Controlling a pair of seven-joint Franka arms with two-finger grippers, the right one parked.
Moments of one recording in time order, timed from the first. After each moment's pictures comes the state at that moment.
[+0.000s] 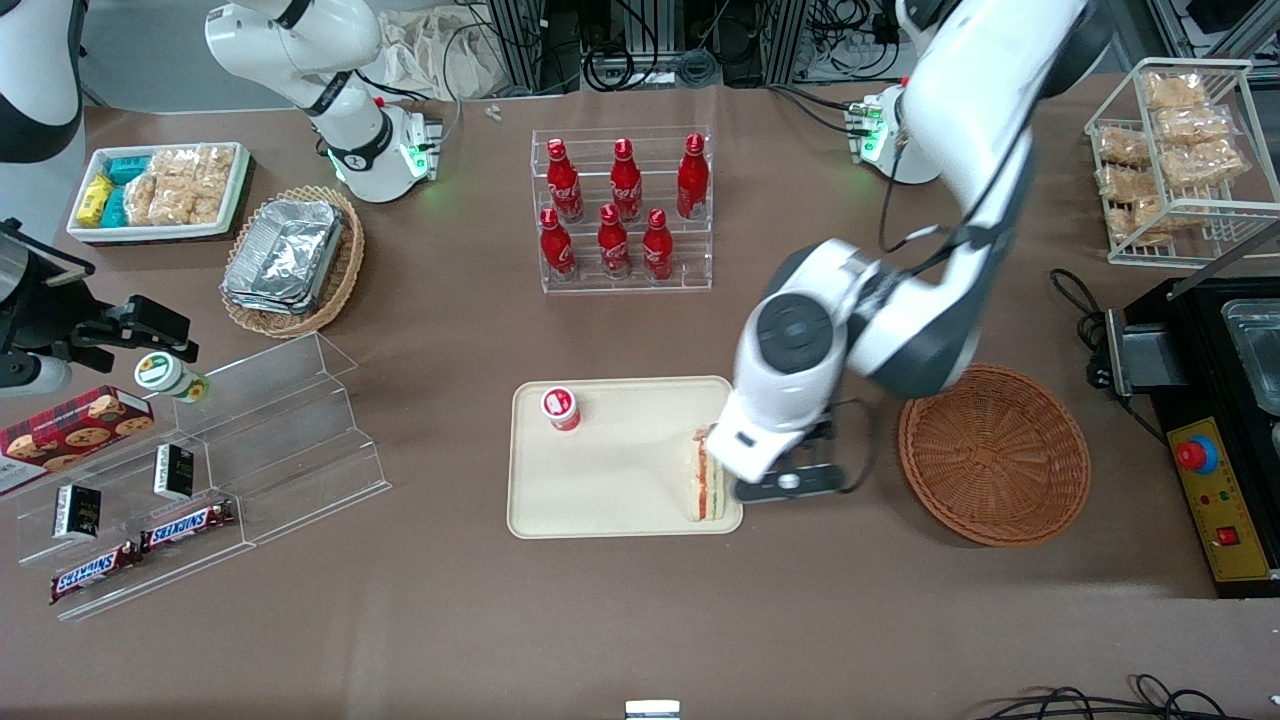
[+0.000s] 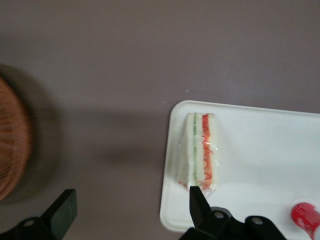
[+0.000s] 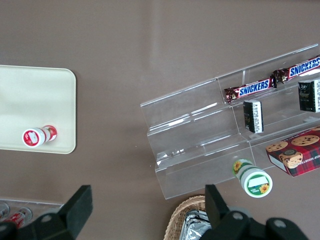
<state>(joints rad) -0.31 0.62 -0.29 -1.19 0.24 1.80 -0.74</state>
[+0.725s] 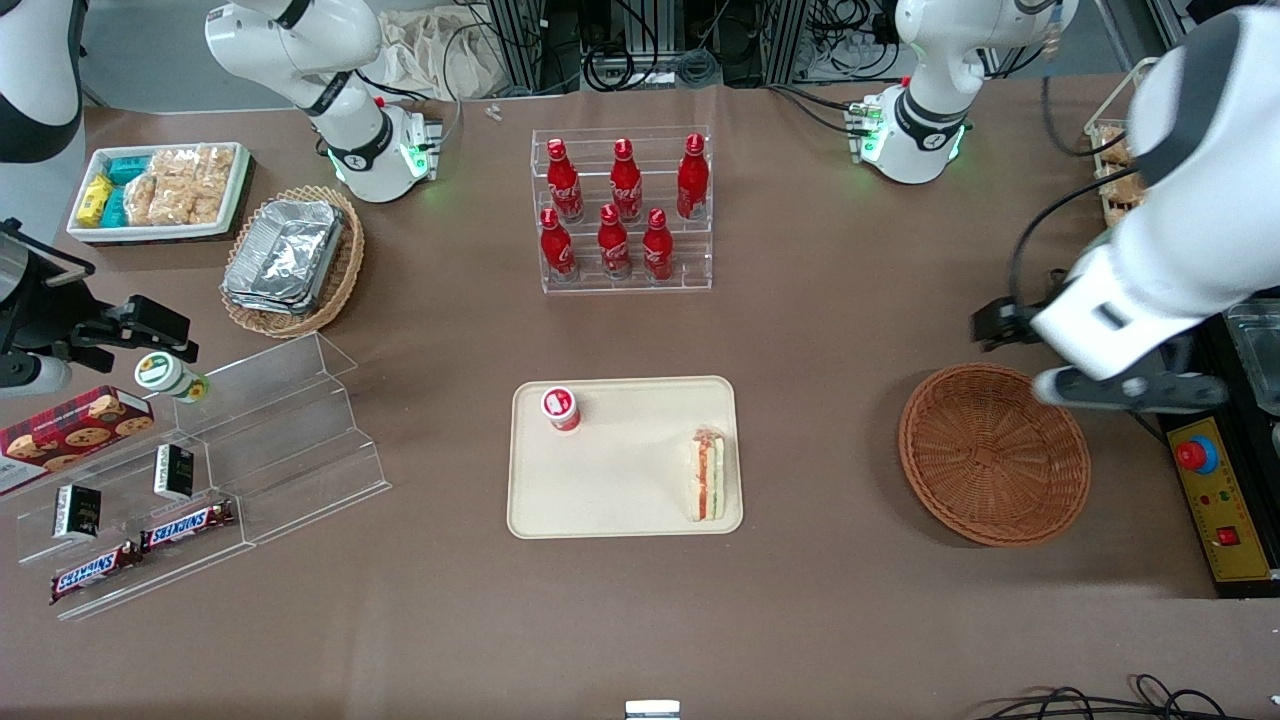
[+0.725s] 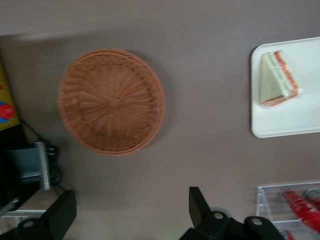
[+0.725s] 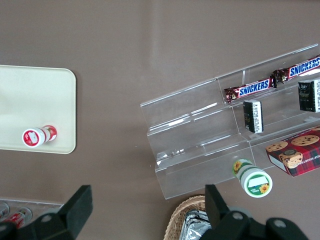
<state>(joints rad) 0.05 0.27 -0.28 -1.23 0.11 1.40 -0.11</state>
